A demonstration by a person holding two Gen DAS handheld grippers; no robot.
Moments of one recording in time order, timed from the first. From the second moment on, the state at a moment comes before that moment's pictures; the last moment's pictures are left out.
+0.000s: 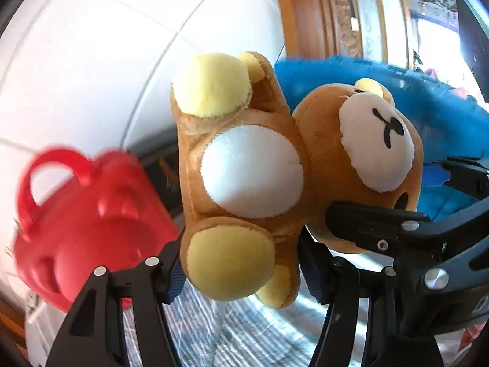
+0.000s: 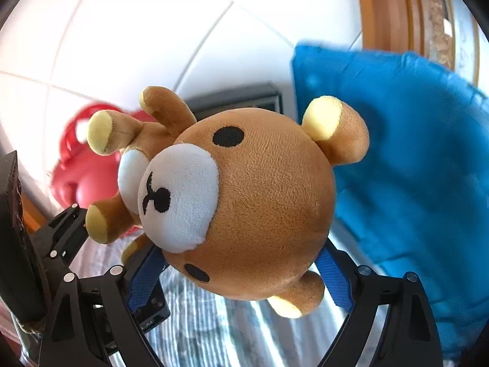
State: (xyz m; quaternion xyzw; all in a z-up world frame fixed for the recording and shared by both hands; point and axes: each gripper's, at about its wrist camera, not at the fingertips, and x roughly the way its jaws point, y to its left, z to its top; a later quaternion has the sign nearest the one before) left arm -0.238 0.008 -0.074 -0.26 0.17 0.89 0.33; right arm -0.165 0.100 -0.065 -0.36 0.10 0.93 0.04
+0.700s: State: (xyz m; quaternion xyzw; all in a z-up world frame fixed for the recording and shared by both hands) left arm -0.168 0.190 0.064 -0.15 0.18 0.89 0.40; right arm -0.052 0.269 0.092 -0.26 0.09 0.95 0.12
